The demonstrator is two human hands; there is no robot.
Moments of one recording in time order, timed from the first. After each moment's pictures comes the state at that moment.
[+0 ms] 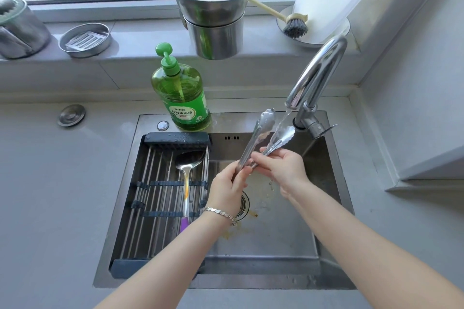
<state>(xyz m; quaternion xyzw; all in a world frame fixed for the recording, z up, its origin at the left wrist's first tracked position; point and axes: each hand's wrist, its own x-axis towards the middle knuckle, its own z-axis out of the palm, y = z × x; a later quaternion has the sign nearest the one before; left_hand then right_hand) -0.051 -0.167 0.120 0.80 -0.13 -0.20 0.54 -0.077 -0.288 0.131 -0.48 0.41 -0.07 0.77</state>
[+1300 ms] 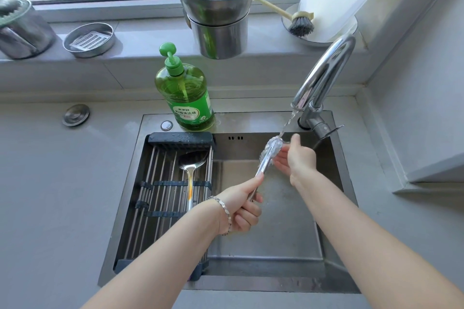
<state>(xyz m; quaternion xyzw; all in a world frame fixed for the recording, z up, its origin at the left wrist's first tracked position) -0.037 -0.163 0.131 0.52 0.14 -0.70 0.47 -0.056 -0.310 0.123 -0.47 0.55 -0.08 0.68</state>
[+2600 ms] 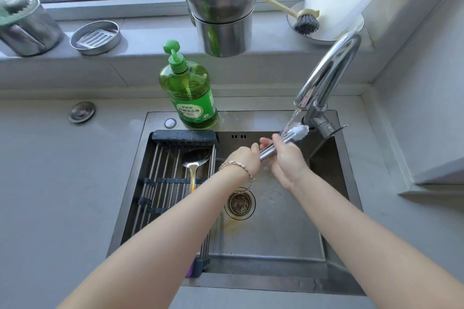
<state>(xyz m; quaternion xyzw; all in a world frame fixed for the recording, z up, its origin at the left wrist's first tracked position) -0.003 -0.217 0.125 0.88 -0.06 -0.37 0.30 -0.048 -0.291 0.120 -0.39 0.39 -0.08 0.83</state>
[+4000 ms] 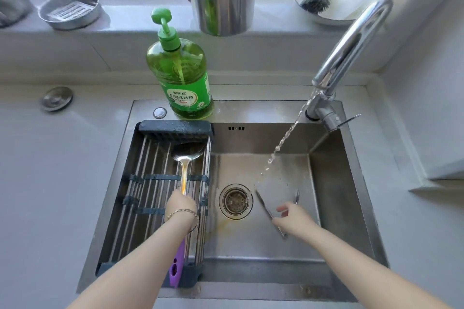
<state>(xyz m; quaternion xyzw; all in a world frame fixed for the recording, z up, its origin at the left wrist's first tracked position) -0.006 -0.095 0.003 0.91 0.18 -0.28 0.25 -0.138 -0.291 -0.026 -0.76 0.40 0.30 0.41</state>
